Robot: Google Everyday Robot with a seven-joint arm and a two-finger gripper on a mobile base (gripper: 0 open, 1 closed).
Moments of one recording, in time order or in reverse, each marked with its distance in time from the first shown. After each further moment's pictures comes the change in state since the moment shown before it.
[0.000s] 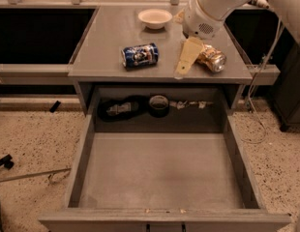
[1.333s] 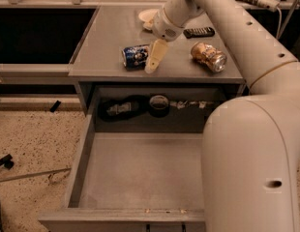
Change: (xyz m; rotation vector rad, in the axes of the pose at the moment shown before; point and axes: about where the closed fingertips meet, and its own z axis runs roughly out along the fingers) arm -0.040 -0.071 0.118 -0.065 -0.157 -0.039
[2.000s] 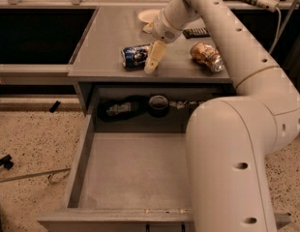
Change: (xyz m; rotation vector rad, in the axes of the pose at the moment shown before) arm 0.010 -0.013 0.021 -0.032 -0.029 0.025
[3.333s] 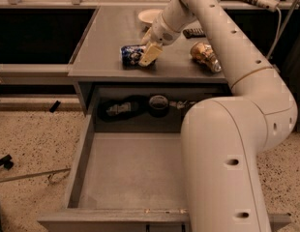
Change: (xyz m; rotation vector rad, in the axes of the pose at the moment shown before) arm 0.004 0.001 0.012 -0.026 0.002 0.030
